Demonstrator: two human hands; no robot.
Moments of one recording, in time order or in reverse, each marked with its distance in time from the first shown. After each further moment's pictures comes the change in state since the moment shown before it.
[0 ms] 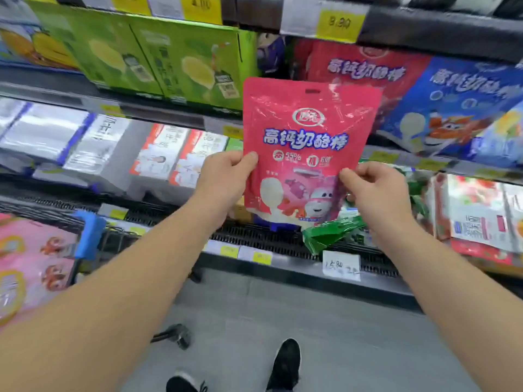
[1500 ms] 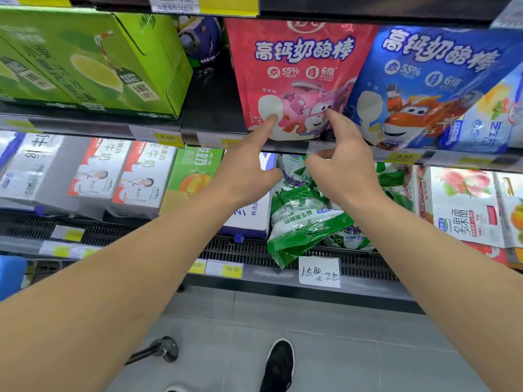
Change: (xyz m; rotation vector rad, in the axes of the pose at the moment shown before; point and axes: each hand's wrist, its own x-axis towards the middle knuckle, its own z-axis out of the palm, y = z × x) left_hand 0.053 0.028 0.127 0.671 -0.243 0.367; right_hand 0.095 0.027 -0.029 -0.367 -0.063 -0.221
